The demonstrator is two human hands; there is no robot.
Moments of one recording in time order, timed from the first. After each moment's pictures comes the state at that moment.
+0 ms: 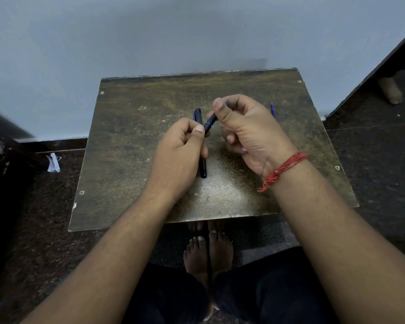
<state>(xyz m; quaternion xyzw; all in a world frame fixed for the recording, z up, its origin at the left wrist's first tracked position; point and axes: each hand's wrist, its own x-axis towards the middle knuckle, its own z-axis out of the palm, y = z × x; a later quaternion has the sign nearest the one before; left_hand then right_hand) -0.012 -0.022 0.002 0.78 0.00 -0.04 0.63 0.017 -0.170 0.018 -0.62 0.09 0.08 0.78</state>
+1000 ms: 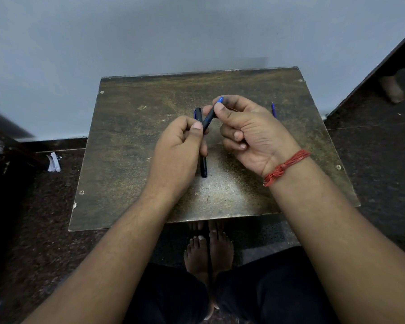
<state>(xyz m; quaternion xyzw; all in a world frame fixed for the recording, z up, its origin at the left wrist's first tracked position) -0.010 -0.023 -0.001 0.76 0.00 -0.02 0.65 0.019 -0.170 0.019 -0.49 0.08 0.15 0.85</state>
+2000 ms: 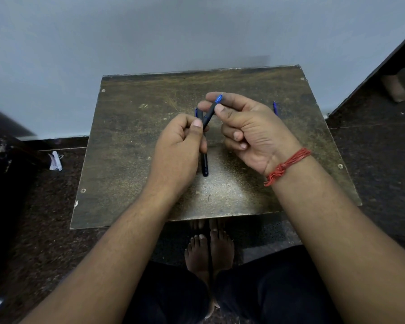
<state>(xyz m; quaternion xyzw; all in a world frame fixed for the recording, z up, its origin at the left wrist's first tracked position) -0.009 -0.023 -0.001 0.75 0.00 -0.02 0.66 0.020 -0.171 0.018 -0.52 0.07 0.15 0.84</state>
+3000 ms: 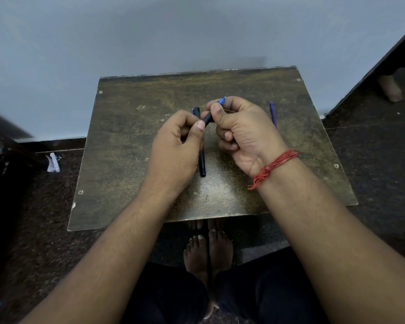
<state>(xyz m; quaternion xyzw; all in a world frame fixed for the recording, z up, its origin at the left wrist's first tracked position) -0.010 -0.024 0.005 0.79 -0.03 0.03 0.61 0.017 -0.157 0.020 -0.56 0.12 0.09 0.81</state>
